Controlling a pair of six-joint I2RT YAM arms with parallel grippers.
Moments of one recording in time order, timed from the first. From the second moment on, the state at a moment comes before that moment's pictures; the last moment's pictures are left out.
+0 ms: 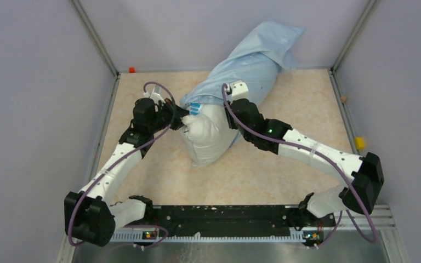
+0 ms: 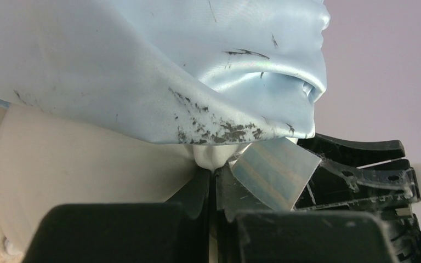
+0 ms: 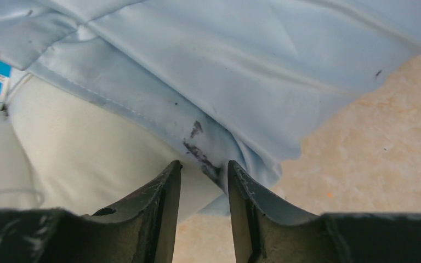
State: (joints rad) left arm -0.26 1.13 0.84 -0.02 0.46 -1.03; right arm 0.94 1.39 1.24 -0.32 0.56 0.19
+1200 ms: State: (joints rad) left arm -0.18 1.53 0.99 -0.02 0.52 -0.87; right arm 1.24 1.71 1.79 -0.48 0.36 0.21
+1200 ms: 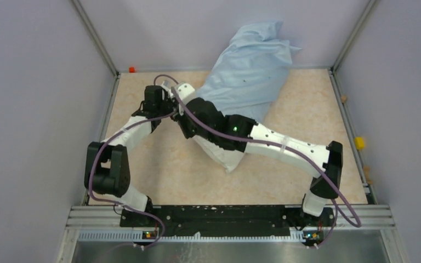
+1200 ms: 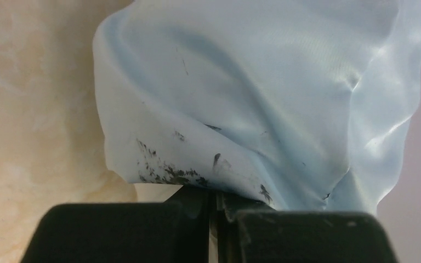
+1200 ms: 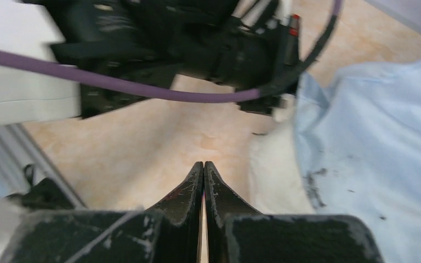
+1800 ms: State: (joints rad) left arm -0.07 1.75 1.51 -0.35 0.41 -0.53; right arm 0.95 1.47 1.38 -0.50 0.44 0.21
